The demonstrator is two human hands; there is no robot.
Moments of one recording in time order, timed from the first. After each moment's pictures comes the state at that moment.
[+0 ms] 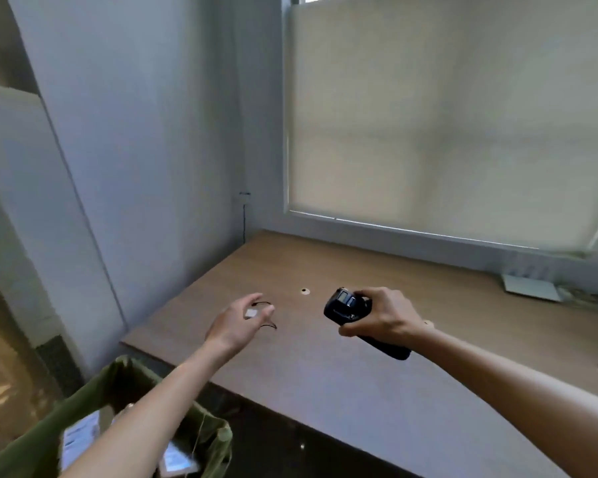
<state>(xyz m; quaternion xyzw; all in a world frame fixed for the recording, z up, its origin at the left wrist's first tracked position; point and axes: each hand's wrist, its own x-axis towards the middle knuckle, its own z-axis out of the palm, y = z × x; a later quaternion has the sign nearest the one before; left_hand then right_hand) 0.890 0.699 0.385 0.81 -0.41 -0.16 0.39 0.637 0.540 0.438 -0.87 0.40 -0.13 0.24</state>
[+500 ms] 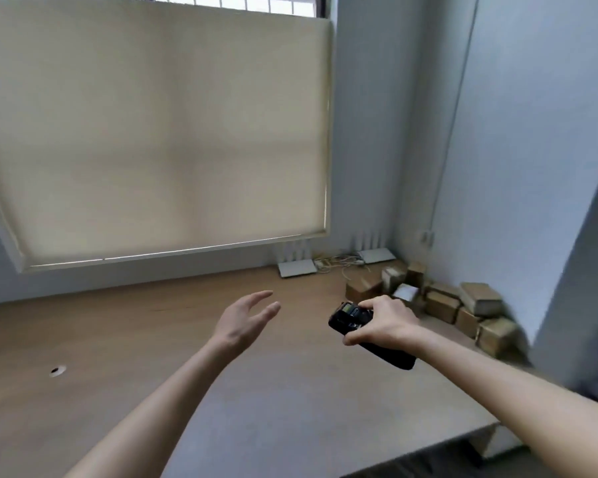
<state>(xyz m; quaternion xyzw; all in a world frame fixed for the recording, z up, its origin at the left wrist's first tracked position) 0.417 0.405 0.427 0.61 -0.67 -0.26 0.33 0.135 0.429 0.453 -0.66 0.70 -0.16 0.20</state>
